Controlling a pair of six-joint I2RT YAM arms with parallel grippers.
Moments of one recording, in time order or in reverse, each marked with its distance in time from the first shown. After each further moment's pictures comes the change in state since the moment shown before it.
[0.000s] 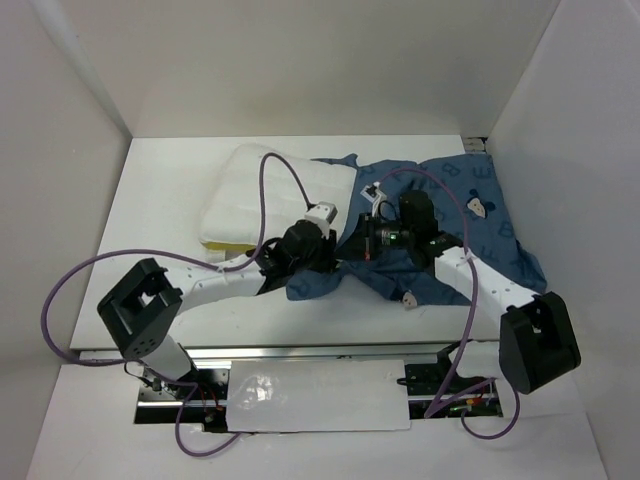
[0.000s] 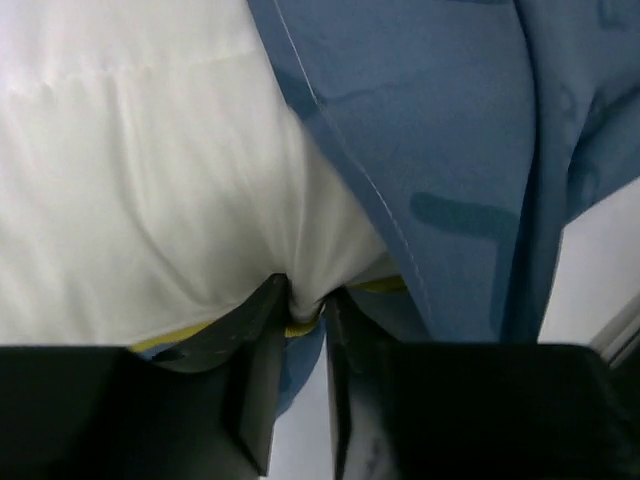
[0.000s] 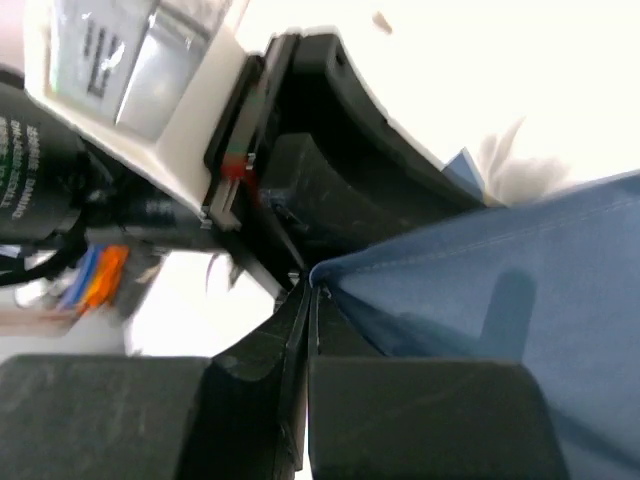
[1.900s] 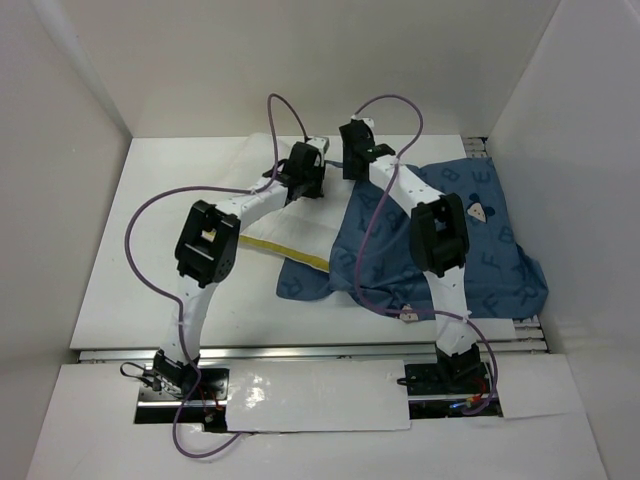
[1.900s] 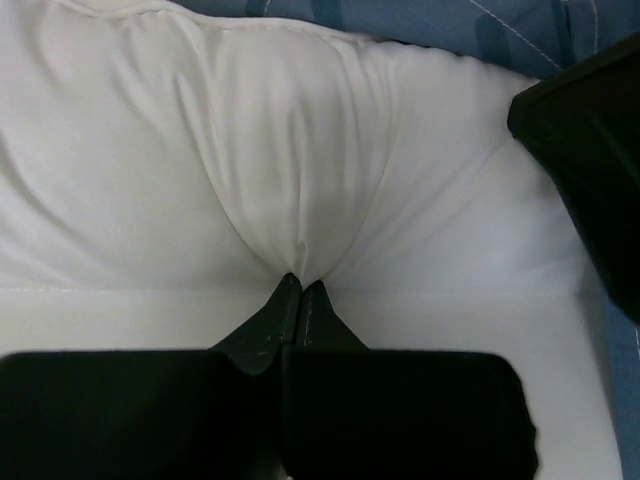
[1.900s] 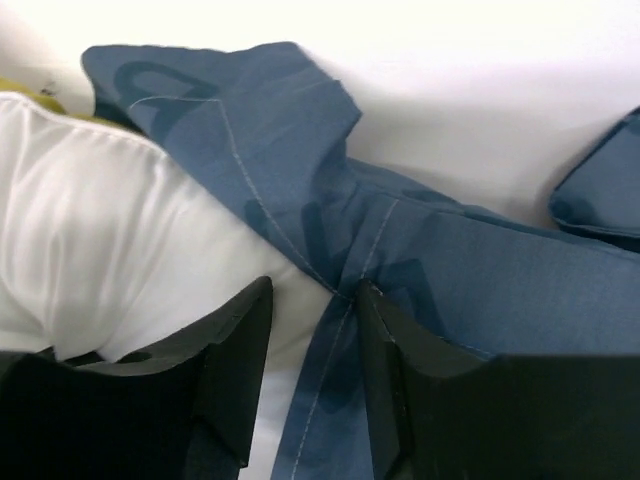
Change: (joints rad) left arm 0.343 0.667 0.883 -0.391 0.081 0.244; right arm 0.004 0.996 1.209 -0.576 1.174 -0.237
